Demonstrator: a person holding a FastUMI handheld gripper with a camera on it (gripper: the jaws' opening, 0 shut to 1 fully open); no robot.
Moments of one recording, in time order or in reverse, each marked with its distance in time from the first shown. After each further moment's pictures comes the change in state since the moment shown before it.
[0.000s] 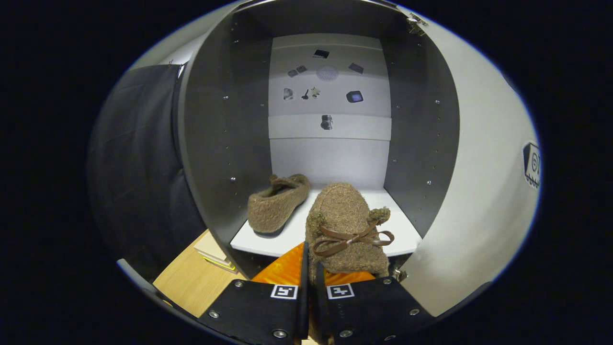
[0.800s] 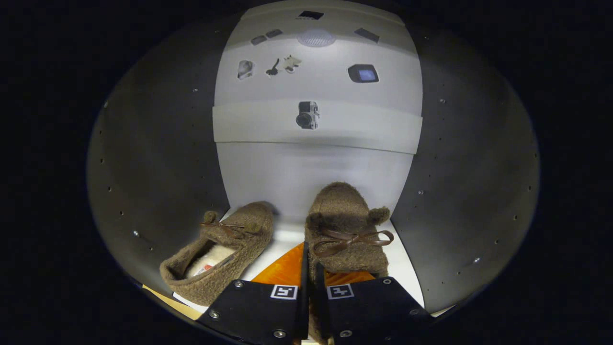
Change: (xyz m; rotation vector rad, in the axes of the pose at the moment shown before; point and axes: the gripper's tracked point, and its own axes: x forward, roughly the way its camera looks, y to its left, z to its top) arm 0.164 -0.040 0.045 -0.026 0.103 -0.039
